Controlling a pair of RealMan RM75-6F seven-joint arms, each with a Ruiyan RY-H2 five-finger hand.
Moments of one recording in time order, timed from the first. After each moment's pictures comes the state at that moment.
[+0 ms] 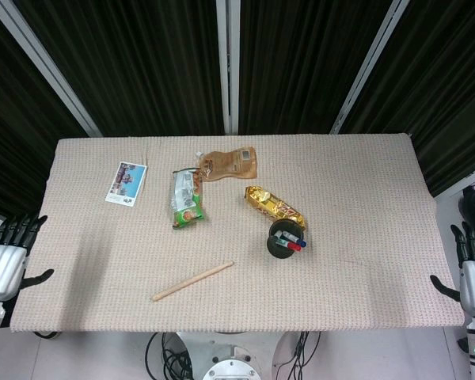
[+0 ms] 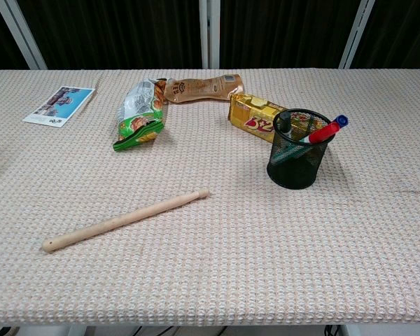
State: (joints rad) left arm -0.17 -1.13 -0.03 -1.44 1.54 1.43 -0.07; right arm 0.06 -1.21 0.05 -1.48 -1.36 1.57 -0.05
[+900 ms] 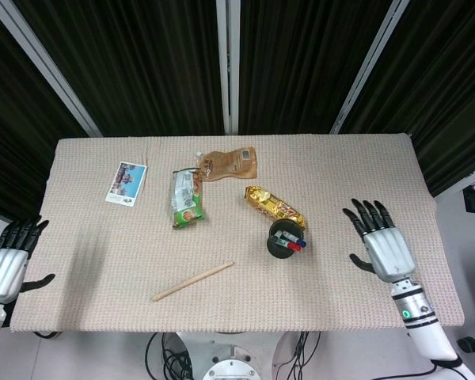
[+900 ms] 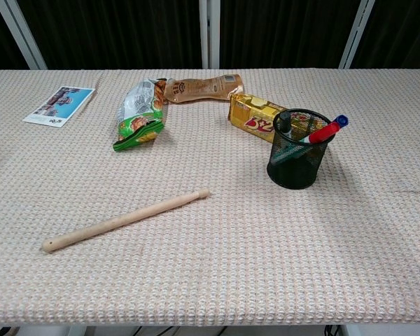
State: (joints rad) left arm -0.17 -1.13 -0.01 -1.44 1.53 1.41 -0.10; right arm 0.33 -1.23 0.11 -1.73 -1.49 1.27 -0.30
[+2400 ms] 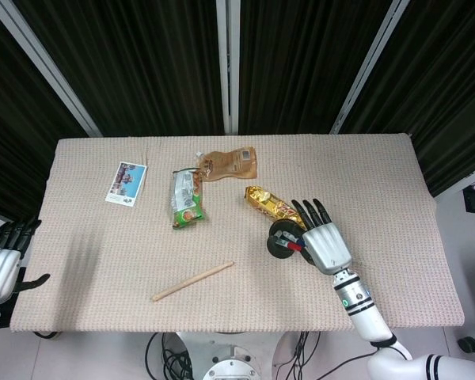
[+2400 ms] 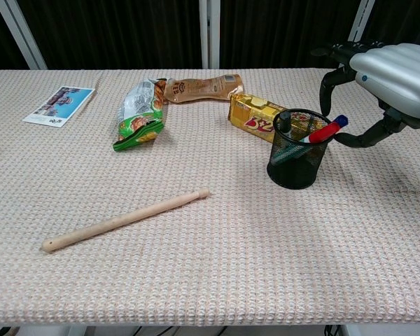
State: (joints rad) left arm -0.16 -1.13 -0.01 -1.40 1.52 1.40 -0.16; right arm 0.48 -1.49 0.13 -1.68 -1.37 1.22 -0.59
